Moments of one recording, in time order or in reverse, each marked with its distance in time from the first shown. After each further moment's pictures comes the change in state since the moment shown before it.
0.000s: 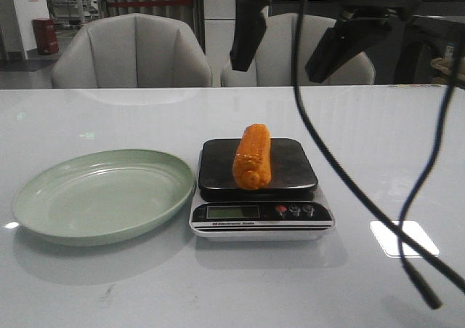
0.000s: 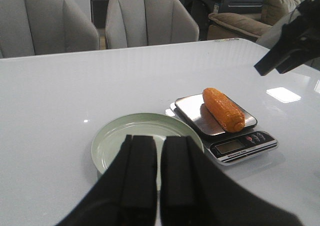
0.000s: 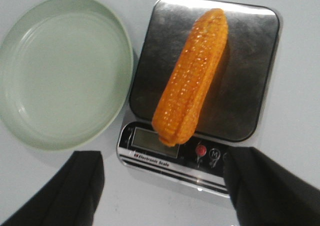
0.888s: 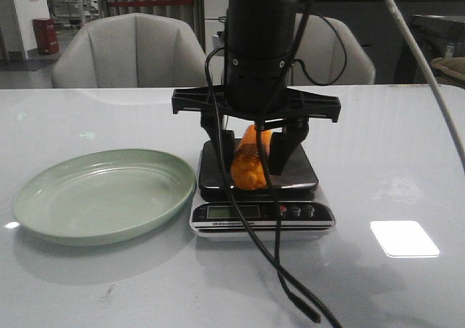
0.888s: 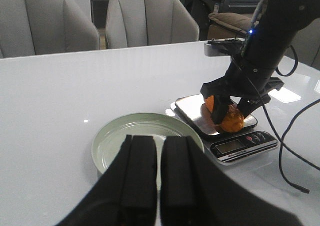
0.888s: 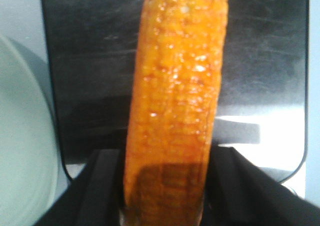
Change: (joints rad) left arm 0.000 0.000 0.000 0.000 0.000 0.000; right arm 0.044 0.467 -0.314 -0.137 0.192 0.373
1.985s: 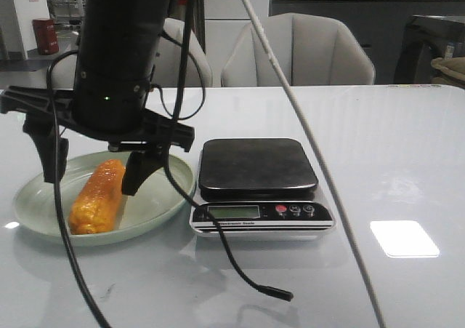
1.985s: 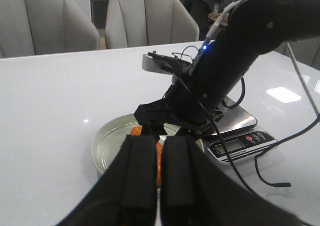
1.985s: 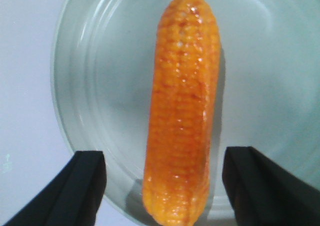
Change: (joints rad) left arm 0.000 0.000 0.000 0.000 0.000 0.000; right arm 0.197 0.157 -0.246 0.221 -0.146 -0.126
